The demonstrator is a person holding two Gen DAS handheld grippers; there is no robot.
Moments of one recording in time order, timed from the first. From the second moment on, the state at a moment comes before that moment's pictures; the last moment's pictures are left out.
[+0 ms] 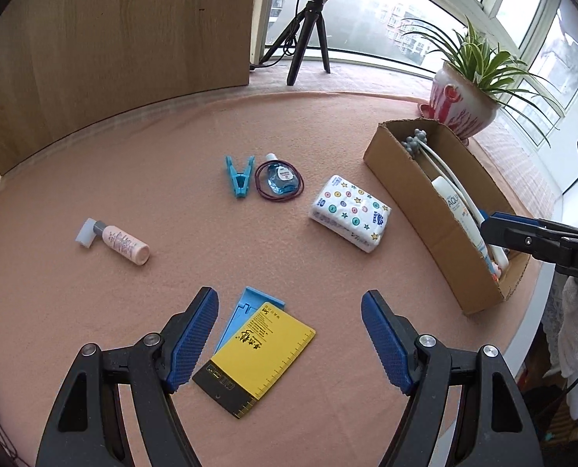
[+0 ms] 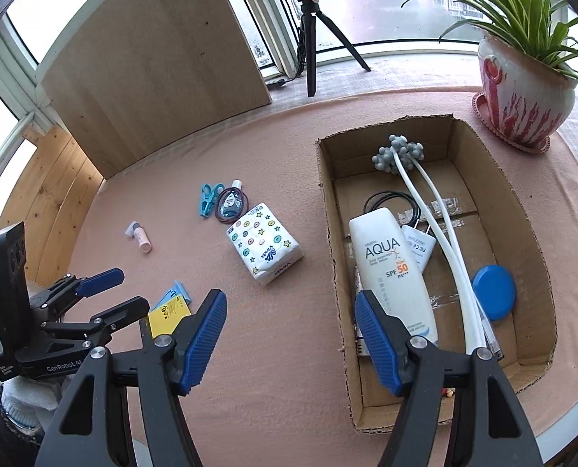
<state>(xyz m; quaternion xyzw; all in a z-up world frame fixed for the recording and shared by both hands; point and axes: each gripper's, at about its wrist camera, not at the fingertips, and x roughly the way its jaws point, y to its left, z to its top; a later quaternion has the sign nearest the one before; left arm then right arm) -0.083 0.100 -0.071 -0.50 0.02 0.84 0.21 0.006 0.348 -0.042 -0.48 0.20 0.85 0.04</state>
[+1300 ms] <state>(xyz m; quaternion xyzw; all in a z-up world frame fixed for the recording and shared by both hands) -0.081 0.111 -0.143 -0.56 0.16 0.76 0.29 0.028 0.330 -0.078 -0.50 0.26 0.82 0.04</state>
